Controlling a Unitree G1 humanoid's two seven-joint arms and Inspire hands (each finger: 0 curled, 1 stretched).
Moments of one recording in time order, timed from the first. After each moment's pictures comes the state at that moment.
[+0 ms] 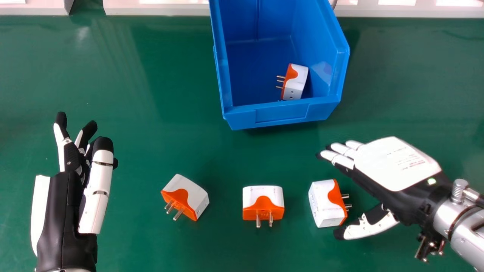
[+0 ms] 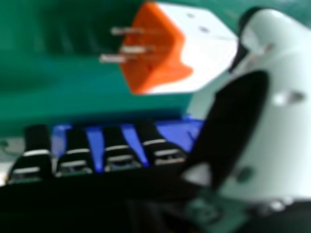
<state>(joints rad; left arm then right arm) 0.54 0.02 0.13 -0.50 0.07 -0.07 0.01 0.03 -0.76 0.20 -0.15 -0.83 -0.21 0.30</state>
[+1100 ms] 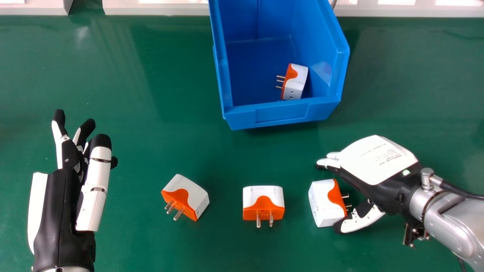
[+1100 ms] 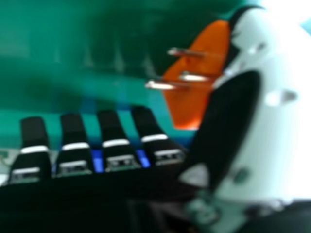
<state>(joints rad) 0.54 0.02 0.14 -0.56 0.06 0.00 0.00 -0.17 -0.70 0.36 0.08 -0.98 -0.18 0.24</state>
